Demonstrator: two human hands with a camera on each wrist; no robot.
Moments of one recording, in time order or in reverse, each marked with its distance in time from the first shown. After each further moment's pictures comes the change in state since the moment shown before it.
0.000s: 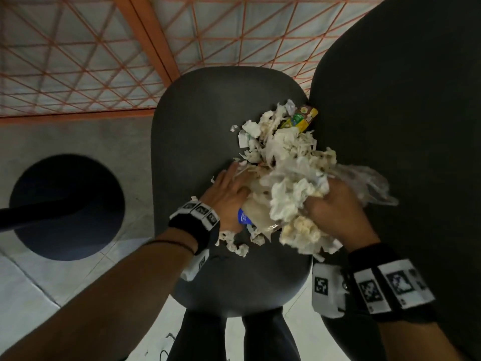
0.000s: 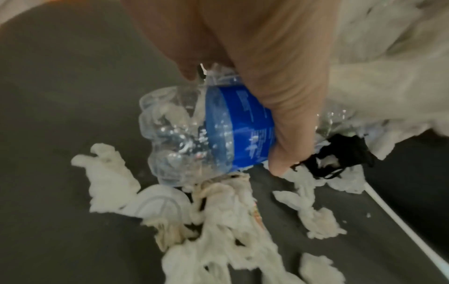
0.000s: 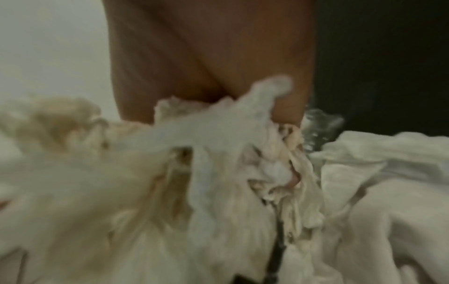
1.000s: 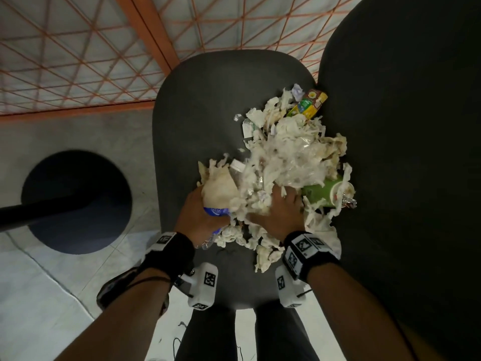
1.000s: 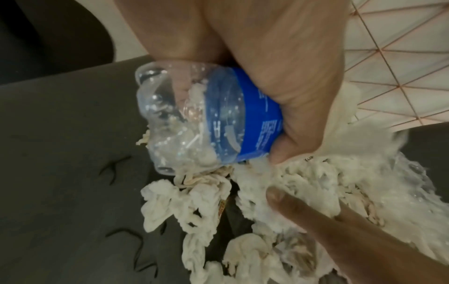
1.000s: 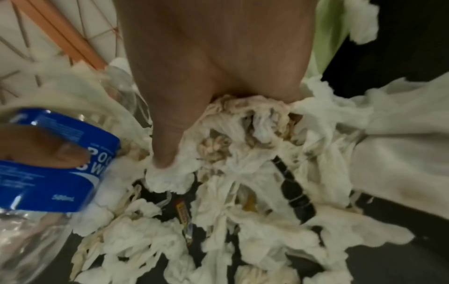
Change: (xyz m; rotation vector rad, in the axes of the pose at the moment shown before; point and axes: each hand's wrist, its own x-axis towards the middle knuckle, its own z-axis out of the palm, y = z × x) left_hand -0.060 -0.020 0.059 -1.226 0.310 -0.587; right_hand 0.036 0.067 0.127 -0.428 -0.177 0.209
